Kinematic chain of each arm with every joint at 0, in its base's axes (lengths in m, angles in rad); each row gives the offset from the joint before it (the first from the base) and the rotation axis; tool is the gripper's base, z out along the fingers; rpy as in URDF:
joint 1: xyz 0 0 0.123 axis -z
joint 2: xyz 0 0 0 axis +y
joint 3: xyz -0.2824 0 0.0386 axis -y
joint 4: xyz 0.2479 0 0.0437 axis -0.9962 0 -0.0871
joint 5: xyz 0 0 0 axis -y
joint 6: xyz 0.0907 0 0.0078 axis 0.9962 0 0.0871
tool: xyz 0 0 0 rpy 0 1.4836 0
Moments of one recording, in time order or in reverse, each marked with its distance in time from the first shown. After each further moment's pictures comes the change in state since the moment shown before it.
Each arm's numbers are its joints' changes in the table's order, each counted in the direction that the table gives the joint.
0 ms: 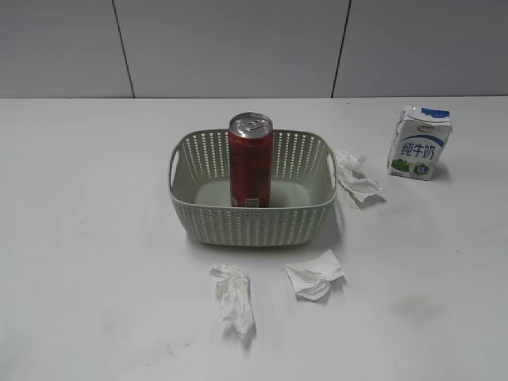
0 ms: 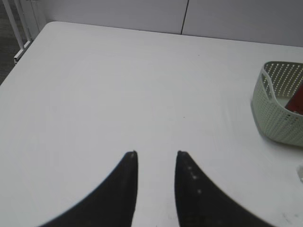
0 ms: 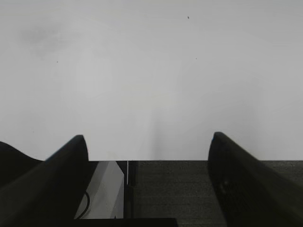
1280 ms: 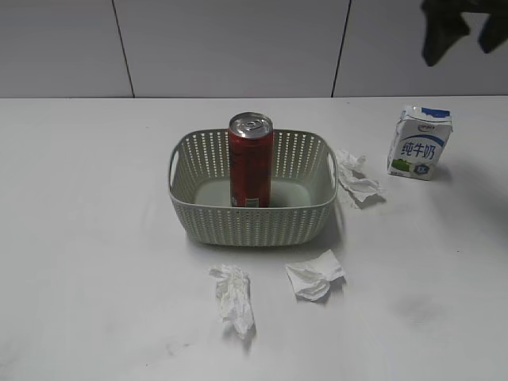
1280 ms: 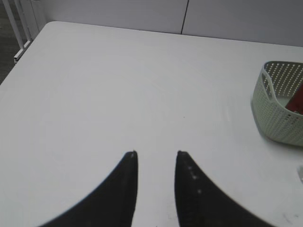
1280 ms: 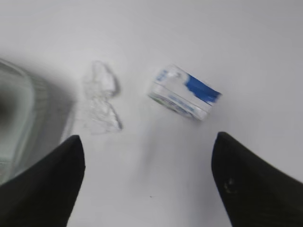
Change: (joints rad) left arm 0.000 0.000 0.000 0.000 0.000 0.000; right arm -0.229 1.069 1.295 0.073 -0.215 -0.002
